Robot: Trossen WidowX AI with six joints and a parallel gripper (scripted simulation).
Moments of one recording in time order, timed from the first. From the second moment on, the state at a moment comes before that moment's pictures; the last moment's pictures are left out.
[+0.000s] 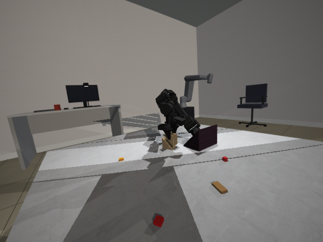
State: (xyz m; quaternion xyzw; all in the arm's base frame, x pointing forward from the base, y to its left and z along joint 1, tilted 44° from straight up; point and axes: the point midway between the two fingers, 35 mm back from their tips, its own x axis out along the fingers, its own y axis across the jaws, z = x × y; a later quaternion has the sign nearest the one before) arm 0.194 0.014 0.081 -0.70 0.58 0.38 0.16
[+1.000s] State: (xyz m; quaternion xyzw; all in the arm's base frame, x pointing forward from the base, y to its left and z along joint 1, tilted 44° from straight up) arm 0.198 0.000 0.076 -0.71 0.57 0.38 0.16
